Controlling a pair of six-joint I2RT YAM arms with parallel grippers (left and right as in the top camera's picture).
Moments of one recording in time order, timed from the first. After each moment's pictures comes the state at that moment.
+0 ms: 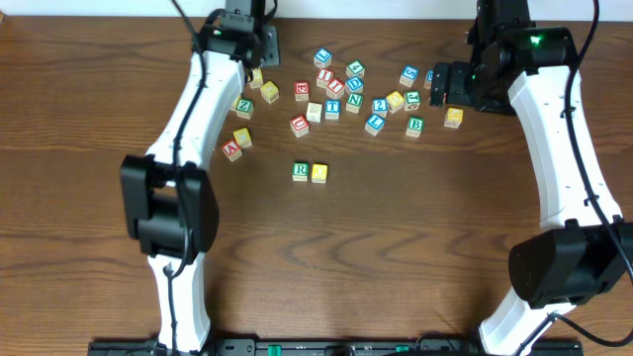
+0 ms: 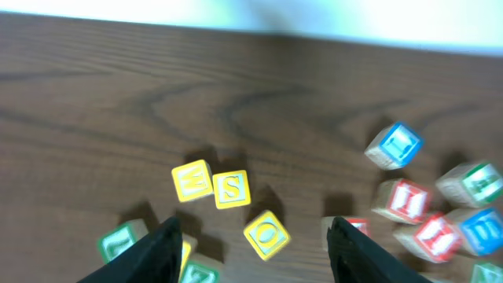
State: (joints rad) left arm -0.22 2.18 1.99 -0.70 -0.14 -0.23; right arm 0.11 1.89 1.94 -1.27 0.03 0.26
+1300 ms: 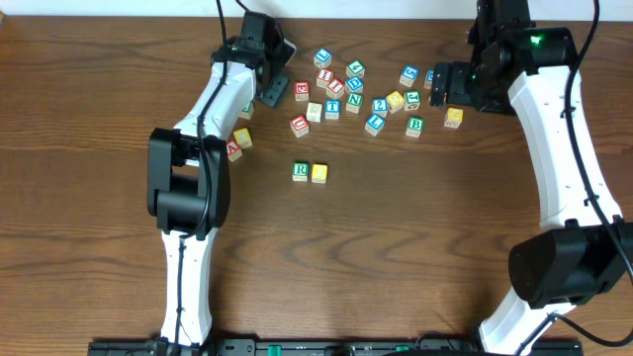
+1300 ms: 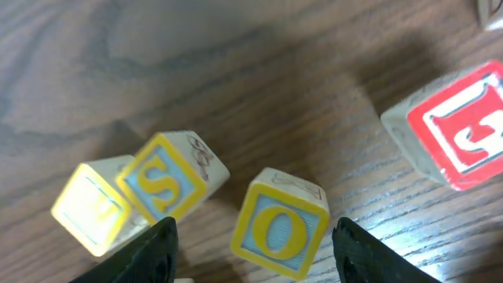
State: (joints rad) left arm -0.21 2.38 1.96 -0.70 -0.05 0.36; right arm 0.11 1.89 1.94 -1.27 0.03 0.26
